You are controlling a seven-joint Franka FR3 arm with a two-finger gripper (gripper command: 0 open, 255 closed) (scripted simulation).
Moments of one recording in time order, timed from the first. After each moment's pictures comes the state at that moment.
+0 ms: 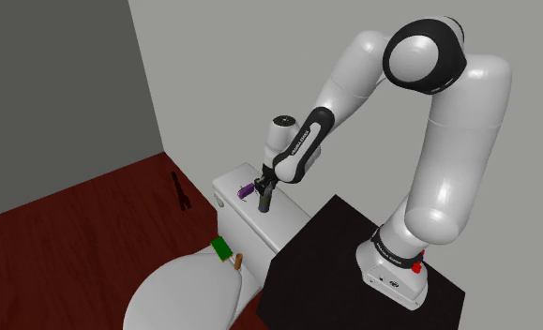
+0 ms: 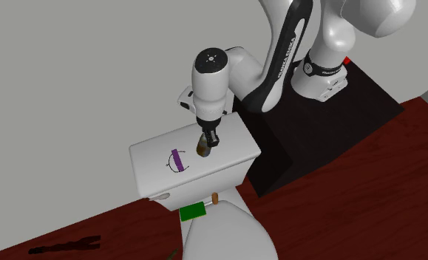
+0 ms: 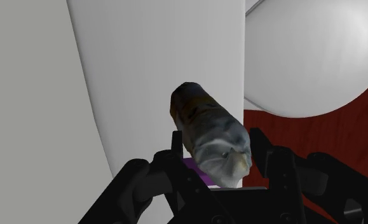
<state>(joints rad) 0.01 0.36 0.05 -2.53 -0.11 2.94 0.29</state>
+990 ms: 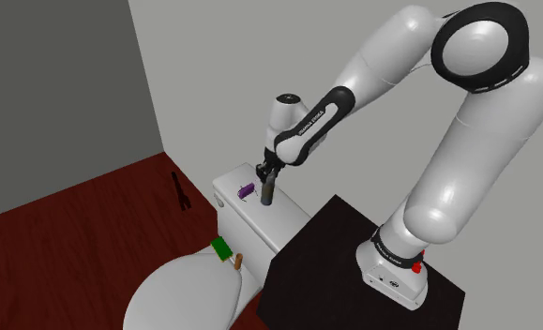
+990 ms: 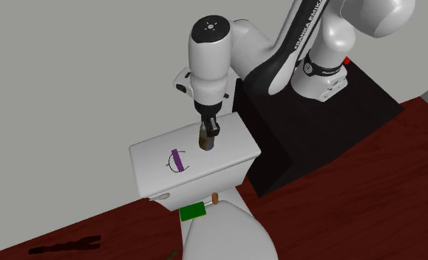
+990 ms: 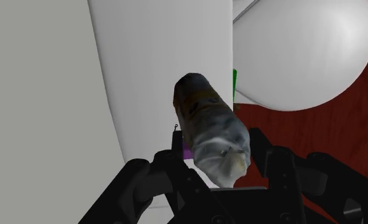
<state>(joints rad) -0.02 0.14 0.10 -2.57 -0.05 2.75 0.25</state>
